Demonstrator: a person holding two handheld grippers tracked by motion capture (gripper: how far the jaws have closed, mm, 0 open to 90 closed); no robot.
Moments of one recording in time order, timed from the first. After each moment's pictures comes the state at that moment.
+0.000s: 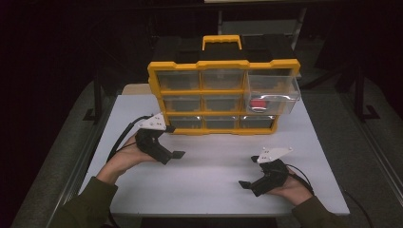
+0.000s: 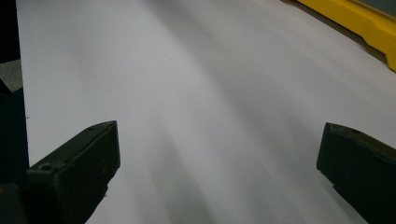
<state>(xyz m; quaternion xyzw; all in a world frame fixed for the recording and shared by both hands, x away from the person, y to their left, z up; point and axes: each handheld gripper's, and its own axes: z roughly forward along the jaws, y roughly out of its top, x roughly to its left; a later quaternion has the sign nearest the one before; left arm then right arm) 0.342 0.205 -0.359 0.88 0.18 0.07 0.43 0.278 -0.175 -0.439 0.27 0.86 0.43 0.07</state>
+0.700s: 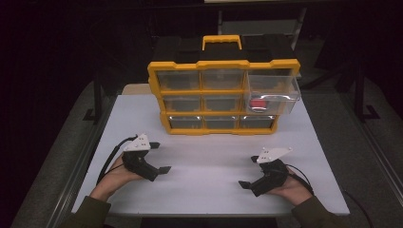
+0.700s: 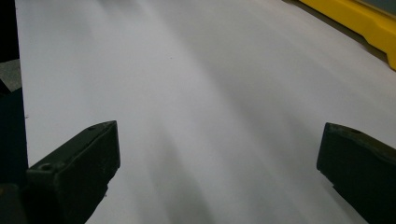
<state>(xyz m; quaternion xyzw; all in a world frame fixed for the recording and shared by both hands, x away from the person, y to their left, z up) 0.314 0.253 -0.415 0.87 0.23 0.10 0.44 0.278 -0.175 -0.440 0.27 0.86 0.43 0.07</state>
